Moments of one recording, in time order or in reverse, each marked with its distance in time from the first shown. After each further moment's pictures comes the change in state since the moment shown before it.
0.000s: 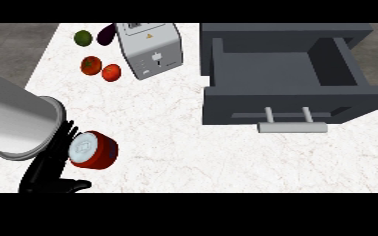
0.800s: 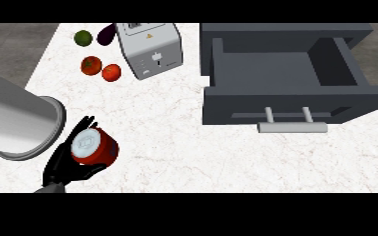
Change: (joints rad) left arm -0.164 0.004 -0.012 0.319 0.007 -0.006 -0.132; right arm -0.013 0.031 -0.013 0.002 0.012 0.032 0.003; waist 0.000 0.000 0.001
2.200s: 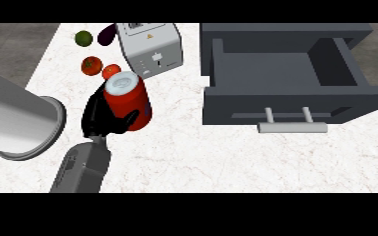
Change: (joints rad) left arm -0.159 -0.182 -0.172 -0.379 0.193 0.378 0.206; right arm 0.064 0.027 0.033 -0.075 -0.049 -0.039 0.024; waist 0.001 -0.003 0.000
